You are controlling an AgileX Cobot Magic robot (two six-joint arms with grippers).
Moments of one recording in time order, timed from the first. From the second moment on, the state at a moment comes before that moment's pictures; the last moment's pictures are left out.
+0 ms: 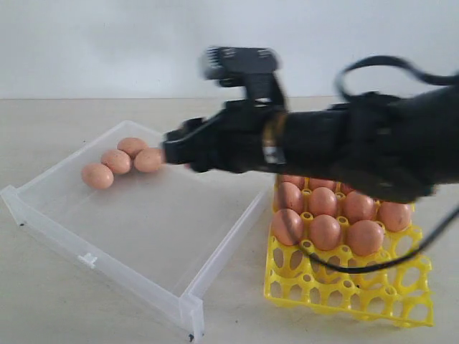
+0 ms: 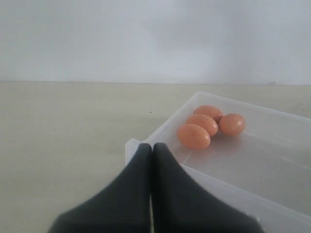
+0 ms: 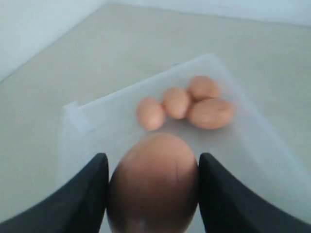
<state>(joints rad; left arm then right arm) 0.01 0.00 0.00 -0.03 0.23 0.02 0.69 1.64 -0.86 -0.51 -0.34 0.78</state>
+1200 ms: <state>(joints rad) 0.01 0.00 0.00 -0.03 0.23 0.02 -0.15 1.43 -0.45 -1.75 -0.71 1.28</state>
